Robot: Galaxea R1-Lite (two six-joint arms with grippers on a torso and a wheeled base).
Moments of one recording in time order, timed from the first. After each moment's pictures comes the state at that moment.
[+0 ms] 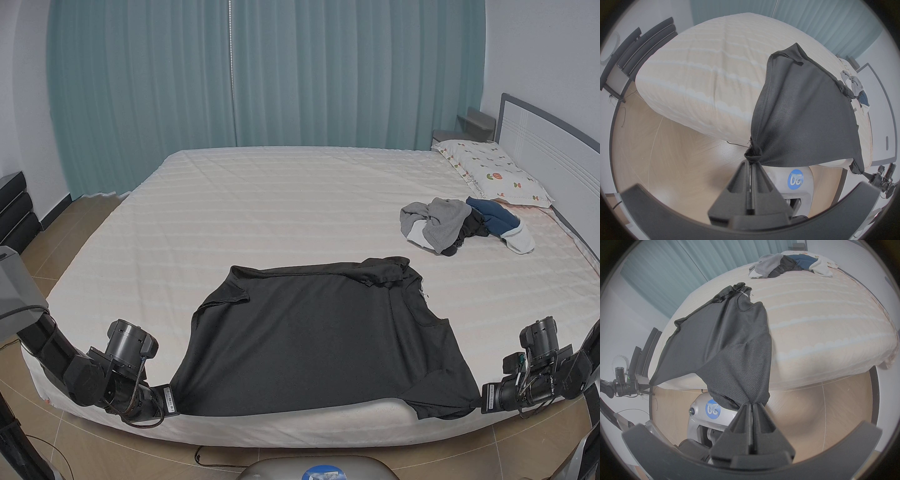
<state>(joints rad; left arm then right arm) -0.25 1.89 -0.45 -0.26 0.03 -0.58 0.08 1.83 -0.26 -0.53 0.18 0.24</state>
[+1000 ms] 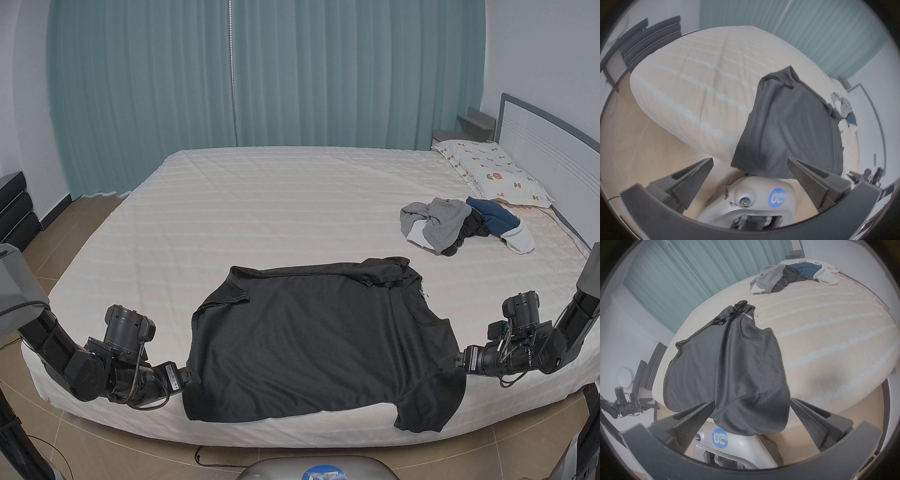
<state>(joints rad) -0.24 1.90 -0.47 -0.41 0.00 -0.65 0.08 2.02 -0.49 -0.63 0.21 0.31</state>
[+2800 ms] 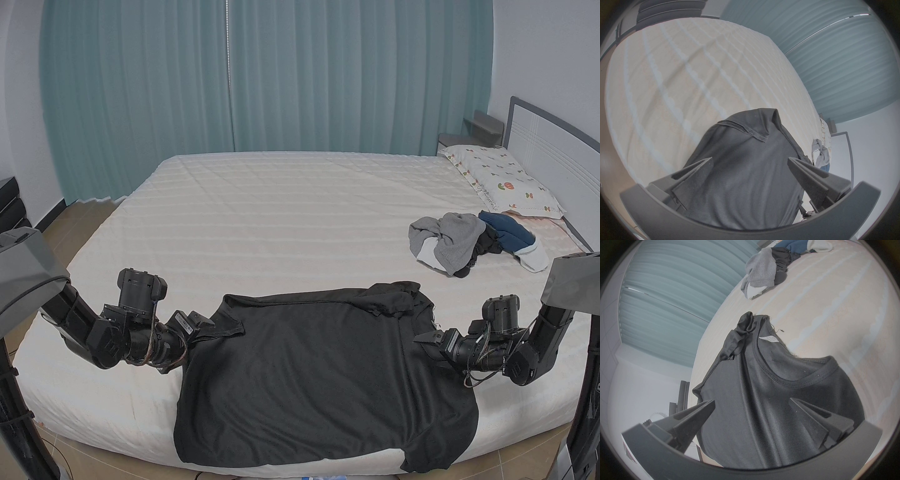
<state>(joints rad) -0.22 2.01 -0.72 -0.49 -0.10 -1.03 0.14 2.22 -0.54 -1.01 0.34 0.80</state>
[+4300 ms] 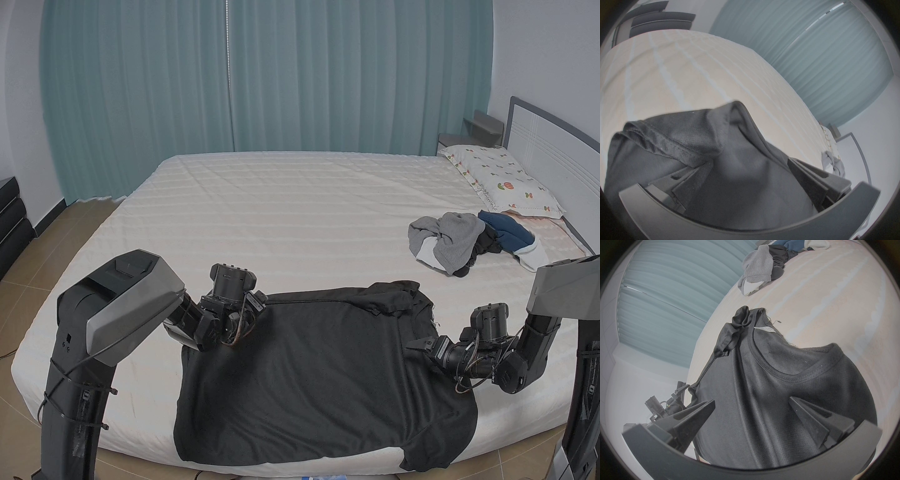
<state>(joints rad) -0.38 2.52 -1.37 -0.49 0.19 -1.01 0.19 2.30 -0.54 -1.08 0.27 0.83</state>
